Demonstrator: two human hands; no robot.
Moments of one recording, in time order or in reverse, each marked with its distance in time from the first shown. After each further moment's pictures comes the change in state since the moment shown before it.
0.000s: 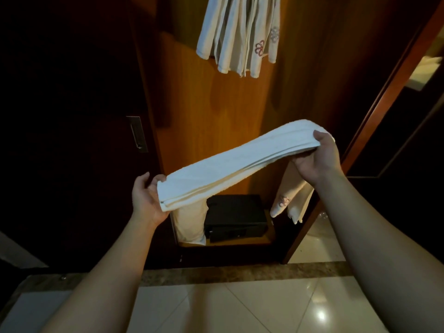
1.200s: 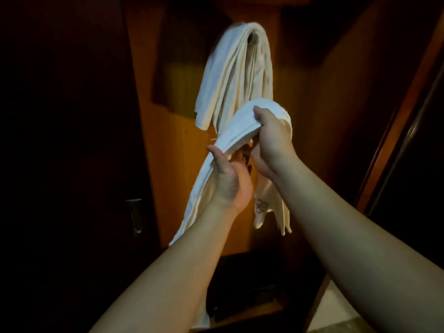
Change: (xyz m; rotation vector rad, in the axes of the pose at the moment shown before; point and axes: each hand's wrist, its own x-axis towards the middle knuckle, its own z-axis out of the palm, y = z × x) left_hand 0.040 0.067 0.259 0.084 -0.521 0.153; right_hand 0.039 0.002 0.252 -0.253 -0.098 -0.355
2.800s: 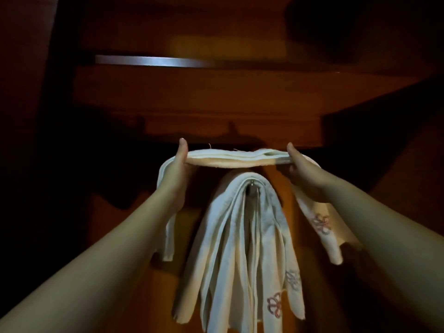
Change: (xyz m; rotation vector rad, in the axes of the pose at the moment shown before) left_hand 0.366 0.207 0.059 0.705 0.054 0.436; right_hand 0.406 -0.177 -0.006 -0.619 -0.497 -0.346
